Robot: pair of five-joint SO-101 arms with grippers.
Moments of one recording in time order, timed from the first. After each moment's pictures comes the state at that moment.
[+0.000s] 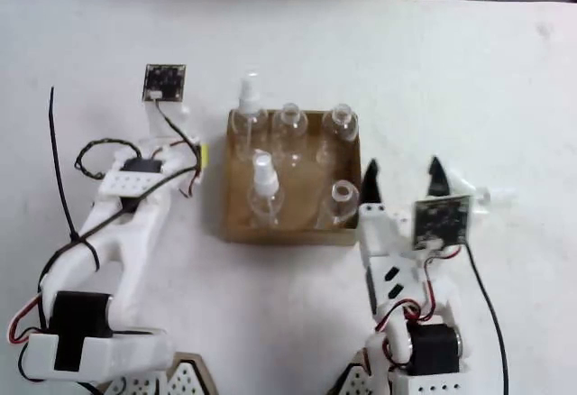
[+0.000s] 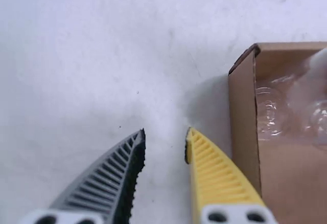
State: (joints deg) left arm -3.6 -6.6 44.0 25.5 3.7; right arm -6.9 -102.6 79.7 42.1 1.0
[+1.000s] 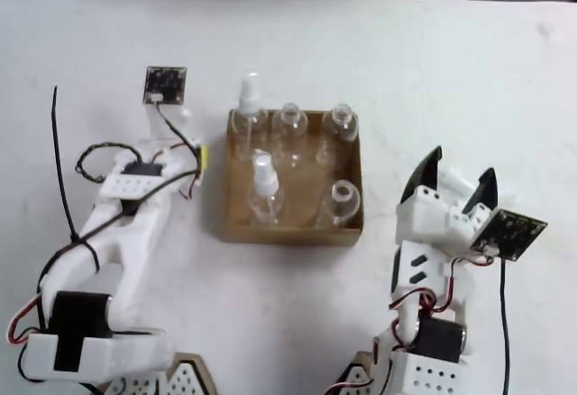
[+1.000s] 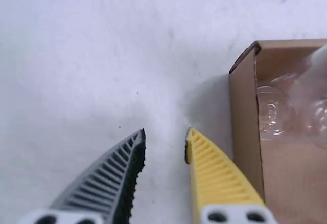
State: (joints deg) left arm -3.6 -6.6 45.8 22.9 3.3; right arm 8.1 -101.6 88.8 24.6 -13.0
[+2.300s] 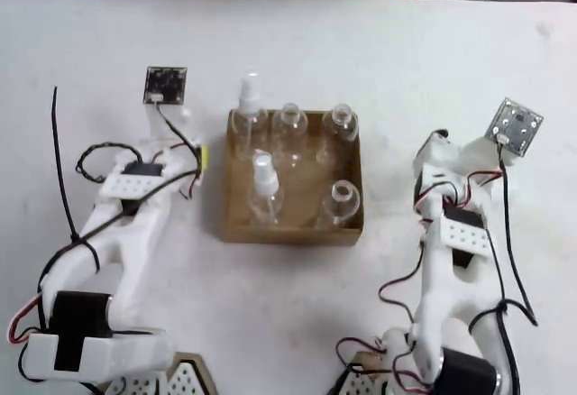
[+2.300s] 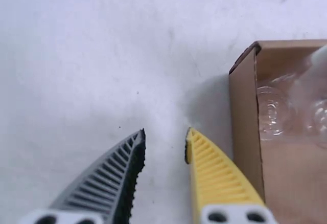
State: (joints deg) left arm -3.6 -6.6 45.8 22.9 3.3; right arm 13.2 -24.4 58.8 4.8 -13.2
